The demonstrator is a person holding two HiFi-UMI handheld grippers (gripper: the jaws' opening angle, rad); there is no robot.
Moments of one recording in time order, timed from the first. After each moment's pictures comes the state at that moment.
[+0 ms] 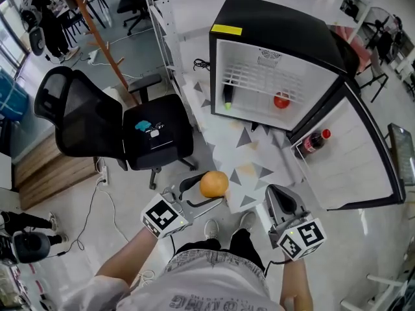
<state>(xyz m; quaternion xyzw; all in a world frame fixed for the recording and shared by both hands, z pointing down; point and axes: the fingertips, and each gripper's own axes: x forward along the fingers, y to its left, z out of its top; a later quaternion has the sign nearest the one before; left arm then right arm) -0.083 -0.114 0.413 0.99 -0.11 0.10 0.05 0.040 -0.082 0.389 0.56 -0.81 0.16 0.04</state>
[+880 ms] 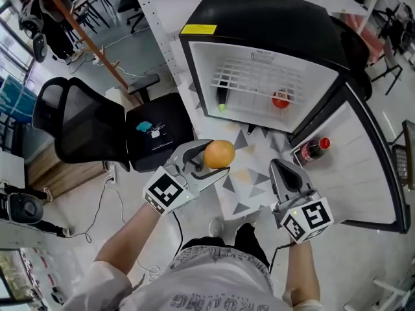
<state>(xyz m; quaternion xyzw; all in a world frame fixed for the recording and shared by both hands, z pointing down) 0.010 -0.210 0.397 0.98 -0.13 0.14 -0.04 0.119 -0.172 0.382 0.54 -0.83 0.12 0.02</state>
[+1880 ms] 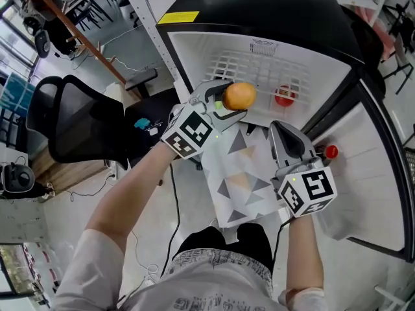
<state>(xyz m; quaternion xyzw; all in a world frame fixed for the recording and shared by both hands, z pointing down) 0.116 -0.356 0.416 0.94 -0.15 0.23 -0.20 0.163 -0.274 0.393 0.56 -0.82 0.07 0.00</state>
